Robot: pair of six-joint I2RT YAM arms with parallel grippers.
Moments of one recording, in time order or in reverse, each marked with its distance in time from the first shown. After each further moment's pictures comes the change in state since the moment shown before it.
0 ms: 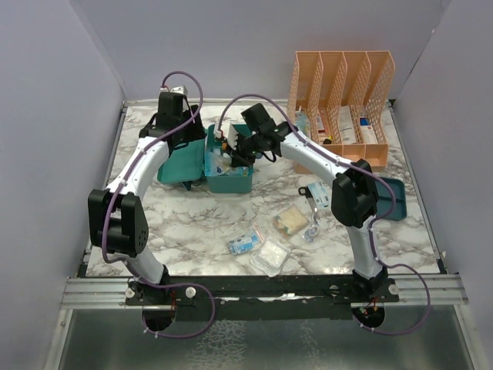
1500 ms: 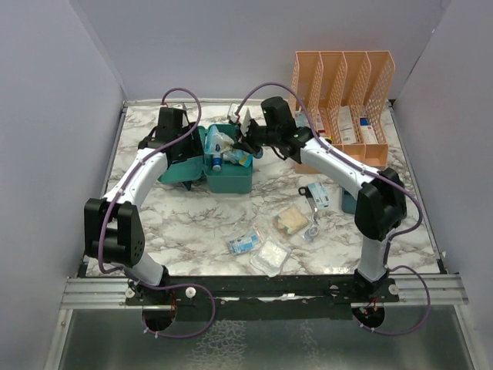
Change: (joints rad) left arm -0.002 -0.071 -0.151 -0.046 0.042 -0.033; right arm -0.023 -0.256 -0.279 0.409 0.050 0.173
